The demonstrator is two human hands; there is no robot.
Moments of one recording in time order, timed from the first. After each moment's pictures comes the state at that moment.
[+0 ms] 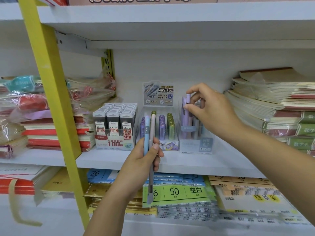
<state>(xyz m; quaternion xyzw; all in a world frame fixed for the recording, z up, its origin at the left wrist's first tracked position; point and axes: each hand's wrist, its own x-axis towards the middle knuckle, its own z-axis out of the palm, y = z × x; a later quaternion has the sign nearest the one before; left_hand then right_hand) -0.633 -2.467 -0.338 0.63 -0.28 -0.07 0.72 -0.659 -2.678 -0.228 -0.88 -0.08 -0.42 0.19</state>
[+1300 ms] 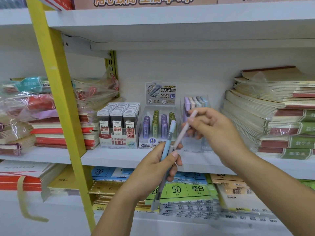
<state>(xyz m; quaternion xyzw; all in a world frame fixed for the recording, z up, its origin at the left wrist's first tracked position) -0.648 -2.479 -0.342 0.60 -0.37 -0.17 0.69 -0.699 -2.649 -0.263 -0.74 -0.07 -0.27 0.62</state>
